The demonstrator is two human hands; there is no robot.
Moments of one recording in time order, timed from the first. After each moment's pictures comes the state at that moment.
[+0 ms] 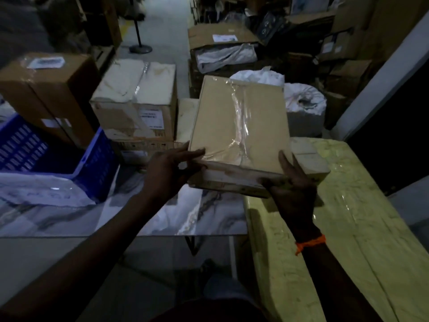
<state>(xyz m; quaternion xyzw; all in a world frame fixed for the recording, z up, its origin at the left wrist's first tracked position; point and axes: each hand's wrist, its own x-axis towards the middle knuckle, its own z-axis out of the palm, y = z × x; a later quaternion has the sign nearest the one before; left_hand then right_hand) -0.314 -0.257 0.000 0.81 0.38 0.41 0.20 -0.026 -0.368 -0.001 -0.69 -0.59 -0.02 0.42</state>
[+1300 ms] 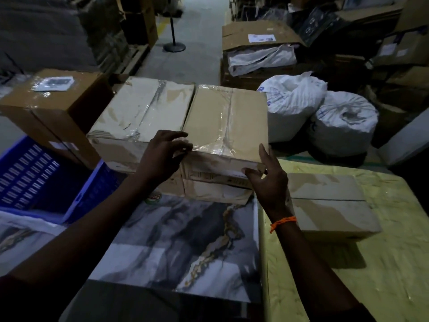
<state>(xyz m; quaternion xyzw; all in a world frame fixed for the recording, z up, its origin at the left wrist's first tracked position) -0.314 -0.036 -0.001 0.83 0.47 0.30 0.04 -0.017 -0.097 -0.053 -0.65 -0.59 0.10 0.47</state>
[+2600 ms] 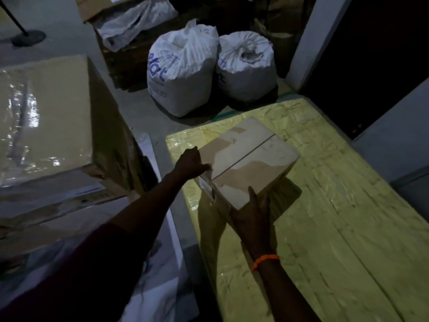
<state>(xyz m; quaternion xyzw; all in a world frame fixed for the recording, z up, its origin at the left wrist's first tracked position) 0.104 0.000 -0.192 0.84 0.45 -0.01 0.31 0.175 -0.241 -0.240 -0.89 -0.28 0.20 0.31</state>
